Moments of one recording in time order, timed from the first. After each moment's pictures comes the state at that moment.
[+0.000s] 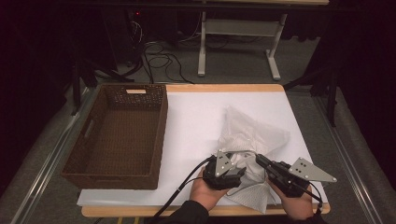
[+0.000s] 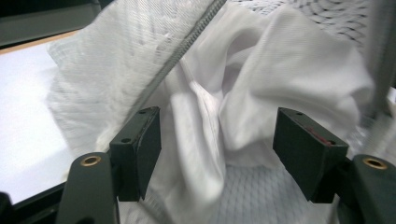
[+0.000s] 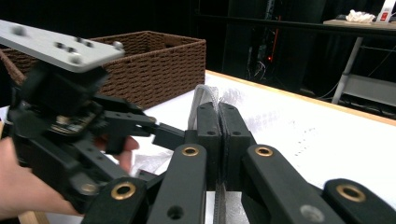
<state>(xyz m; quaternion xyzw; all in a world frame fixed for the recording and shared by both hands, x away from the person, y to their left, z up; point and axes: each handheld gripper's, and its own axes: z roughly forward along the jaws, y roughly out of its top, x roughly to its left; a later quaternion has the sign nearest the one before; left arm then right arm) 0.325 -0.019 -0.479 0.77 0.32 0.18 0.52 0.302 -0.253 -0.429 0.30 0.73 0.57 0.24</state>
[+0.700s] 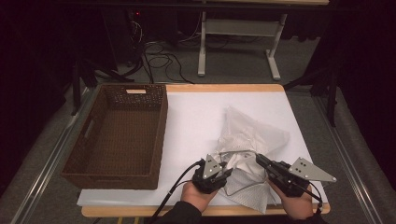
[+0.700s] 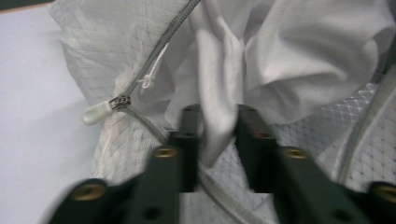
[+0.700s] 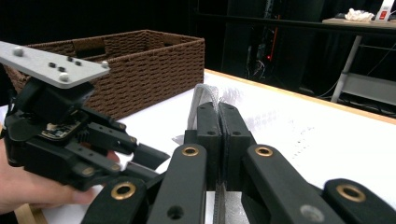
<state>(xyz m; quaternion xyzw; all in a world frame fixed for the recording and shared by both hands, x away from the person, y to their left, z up) 0.327 0.000 -0.499 0.78 0.34 0.15 0.51 0.303 -0.254 -0.431 0.30 0.73 0.57 0.24</state>
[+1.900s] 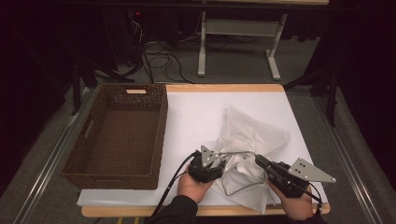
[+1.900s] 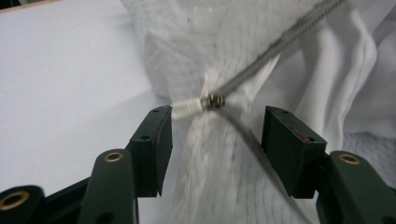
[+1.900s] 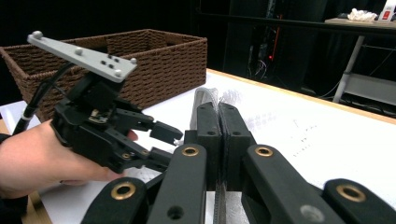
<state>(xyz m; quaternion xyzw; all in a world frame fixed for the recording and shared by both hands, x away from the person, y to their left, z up) 0.354 0.009 -0.501 0.78 0.39 0.20 0.46 0.301 -0.252 -0.430 0.29 0.73 0.57 0.24</state>
